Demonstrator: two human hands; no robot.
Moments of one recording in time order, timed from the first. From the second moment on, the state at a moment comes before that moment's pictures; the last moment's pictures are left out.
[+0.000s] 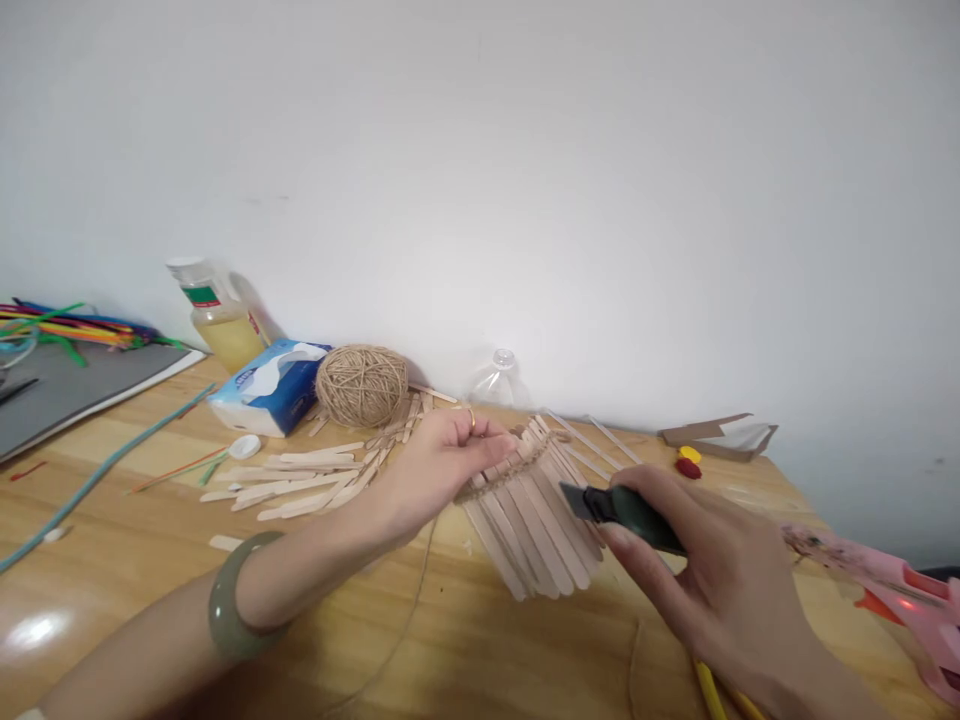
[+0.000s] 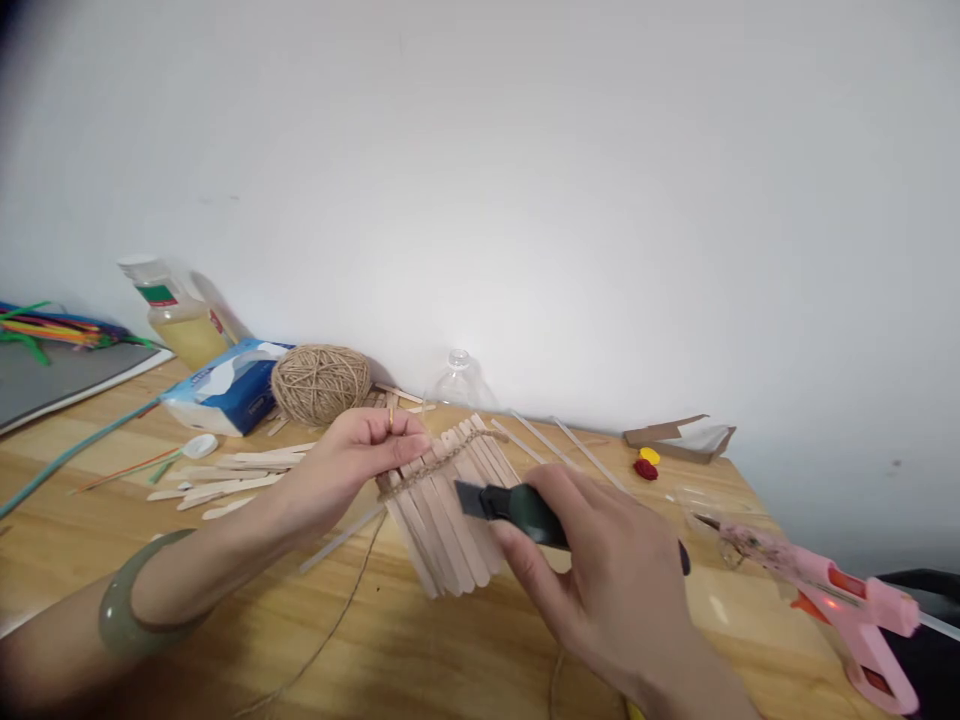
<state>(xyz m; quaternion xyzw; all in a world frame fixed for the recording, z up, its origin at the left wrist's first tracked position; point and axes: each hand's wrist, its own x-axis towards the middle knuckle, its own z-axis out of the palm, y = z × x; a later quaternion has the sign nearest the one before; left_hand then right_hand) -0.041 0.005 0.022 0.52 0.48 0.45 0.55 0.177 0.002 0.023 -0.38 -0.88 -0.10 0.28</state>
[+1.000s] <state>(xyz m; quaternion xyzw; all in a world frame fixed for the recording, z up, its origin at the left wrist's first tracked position) -0.040 -0.010 0.037 0.67 0.49 0.33 0.46 0.168 -0.004 0.018 -0.35 -0.89 -0.18 0.24</state>
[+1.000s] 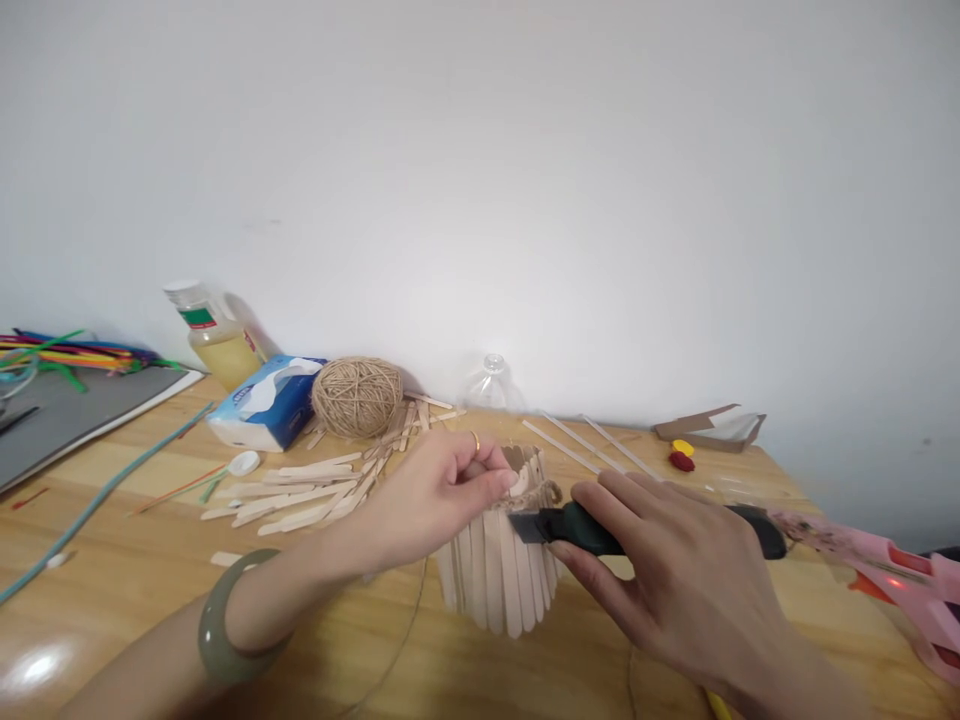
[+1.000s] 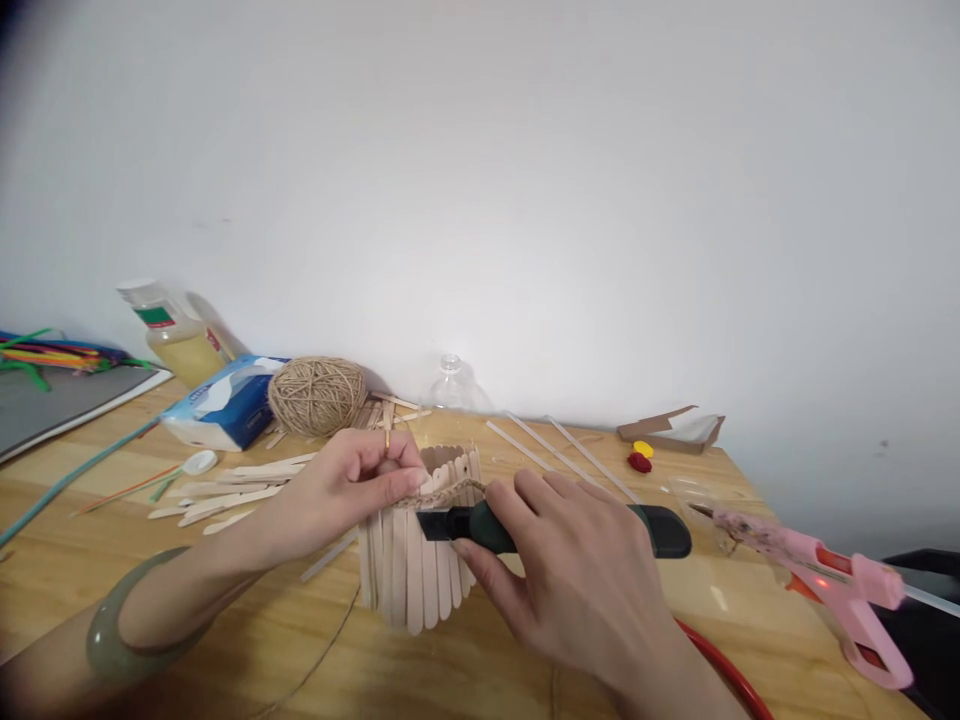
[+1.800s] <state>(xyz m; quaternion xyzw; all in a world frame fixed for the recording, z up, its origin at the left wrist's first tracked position) -0.038 -0.009 0.037 0.68 0.52 0.31 0.42 0.165 0.000 0.012 -0.34 -0.88 -0.22 0.25</state>
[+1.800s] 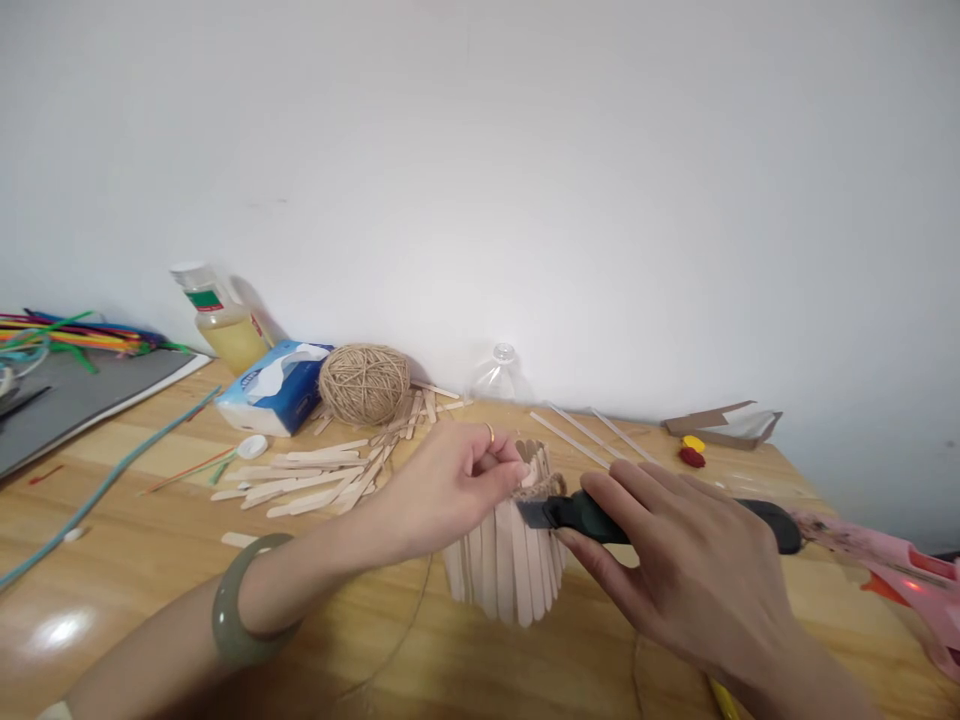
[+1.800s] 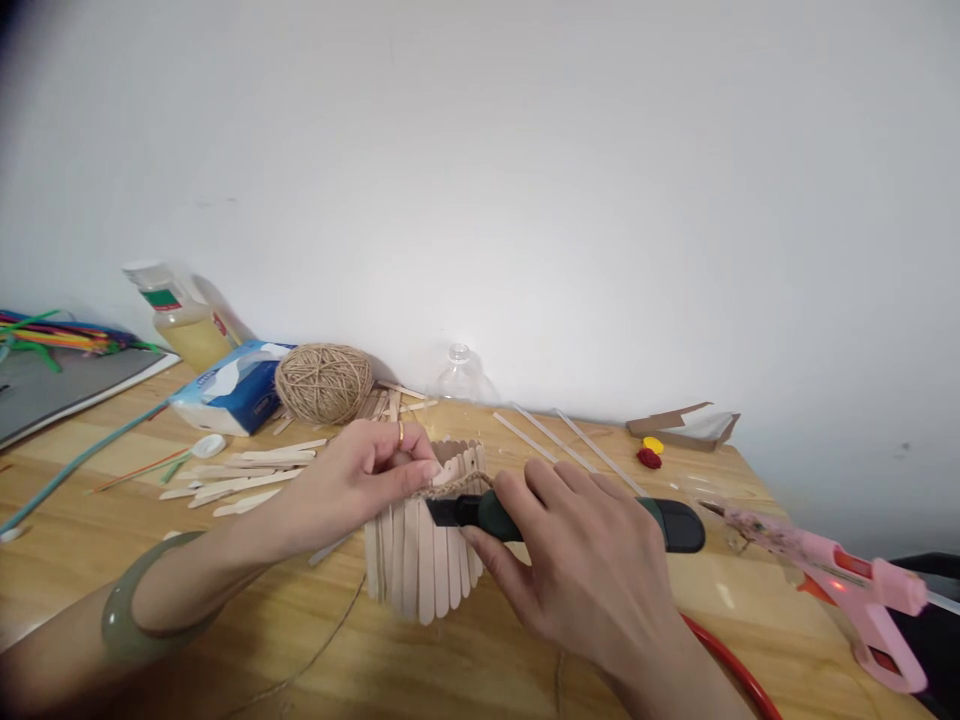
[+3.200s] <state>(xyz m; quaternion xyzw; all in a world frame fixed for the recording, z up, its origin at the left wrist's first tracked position) -0.040 0.006 0.024 0.66 0.50 0.27 0.49 0.164 -0.005 0.012 -0.34 -0.87 -0.30 0.22</state>
